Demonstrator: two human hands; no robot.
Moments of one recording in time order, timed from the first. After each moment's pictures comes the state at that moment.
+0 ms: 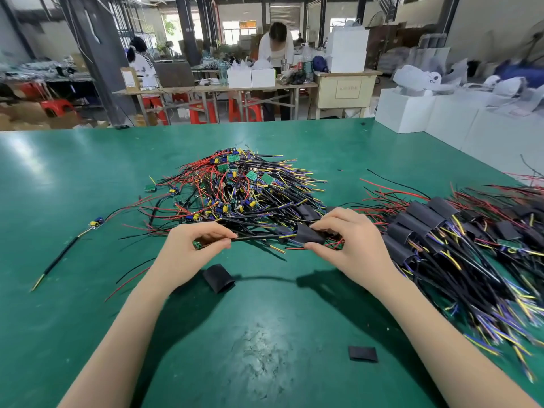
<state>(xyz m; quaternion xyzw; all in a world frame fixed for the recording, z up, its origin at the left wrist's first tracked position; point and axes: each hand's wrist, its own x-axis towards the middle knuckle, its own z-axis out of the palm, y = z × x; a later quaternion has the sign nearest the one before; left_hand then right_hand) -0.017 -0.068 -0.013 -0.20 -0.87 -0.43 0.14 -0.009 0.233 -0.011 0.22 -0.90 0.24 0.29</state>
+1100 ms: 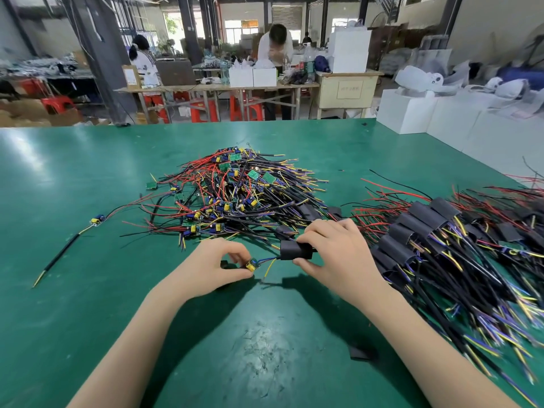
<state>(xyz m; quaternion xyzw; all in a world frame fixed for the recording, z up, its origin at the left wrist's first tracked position) -0.013 -0.049 -0.024 -0.23 -0.92 -0.31 0.01 0.005 0.207 -0.015 0.25 -0.92 0.09 0.29</state>
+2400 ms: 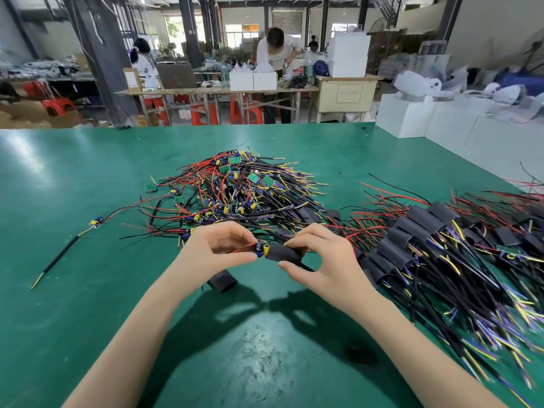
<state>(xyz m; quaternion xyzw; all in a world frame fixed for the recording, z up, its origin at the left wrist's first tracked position) -0.002 -0.037 -0.004 -0.21 -0.77 -0.61 0.01 0.016 0.193 -0.012 0.28 -0.86 0.37 0.24</state>
